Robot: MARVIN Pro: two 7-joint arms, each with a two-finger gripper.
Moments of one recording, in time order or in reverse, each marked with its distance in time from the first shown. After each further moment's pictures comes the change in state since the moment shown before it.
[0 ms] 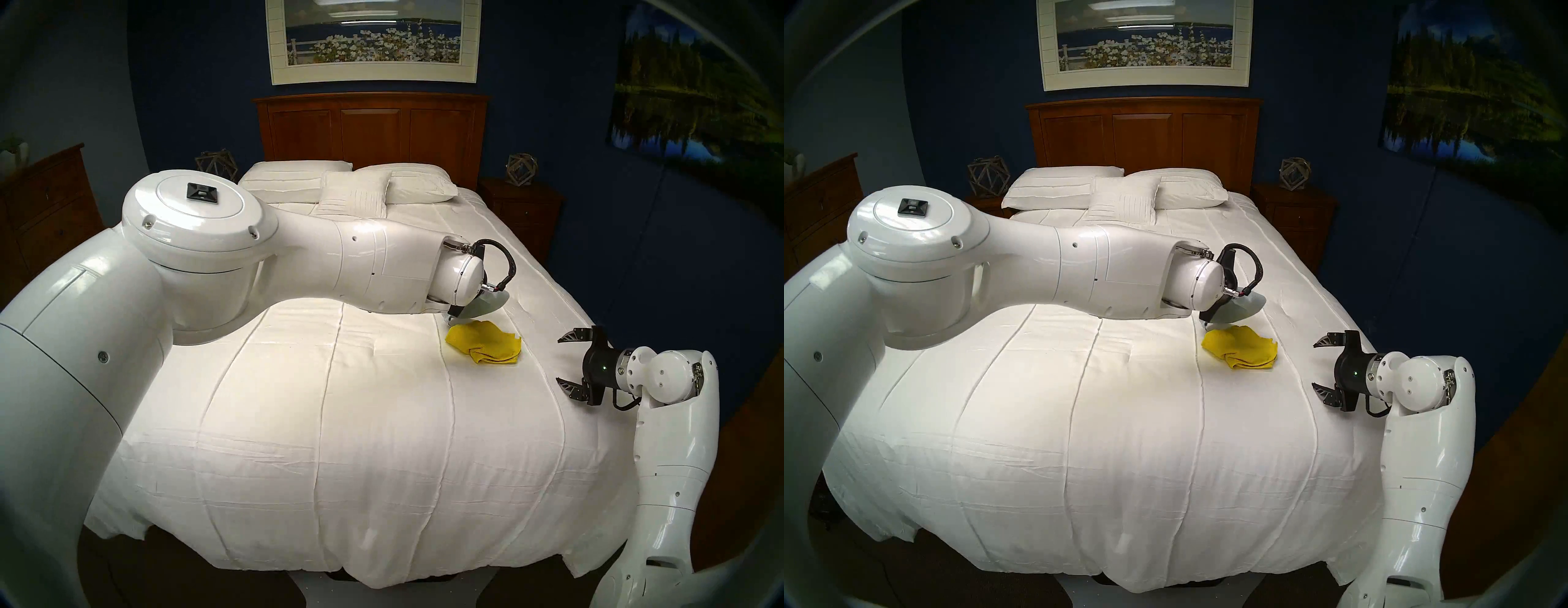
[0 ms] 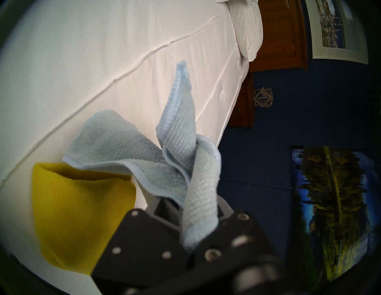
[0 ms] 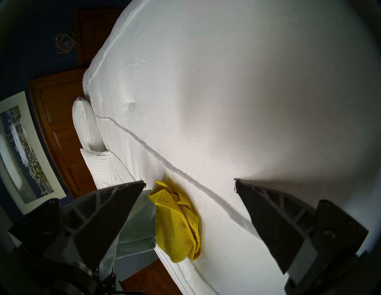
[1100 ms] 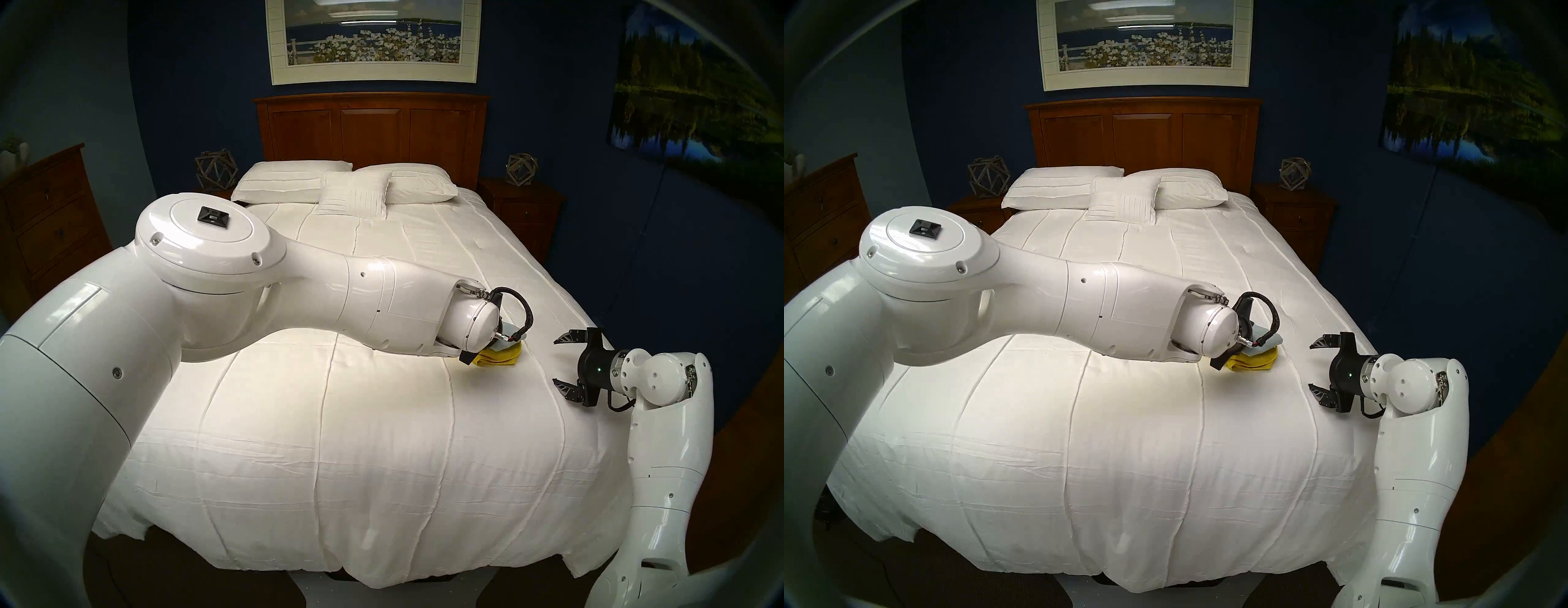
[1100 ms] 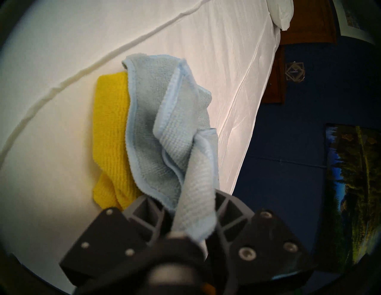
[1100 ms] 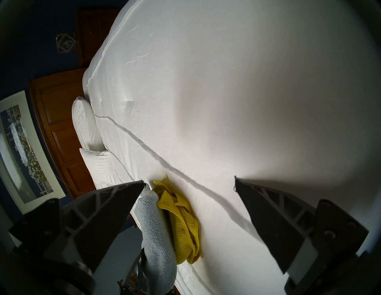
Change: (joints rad) left arm 0.054 0.036 0.022 -0.161 0.006 -0.002 0.007; right arm 0.000 -0.029 -0.013 0.005 -0.039 0.008 0.022
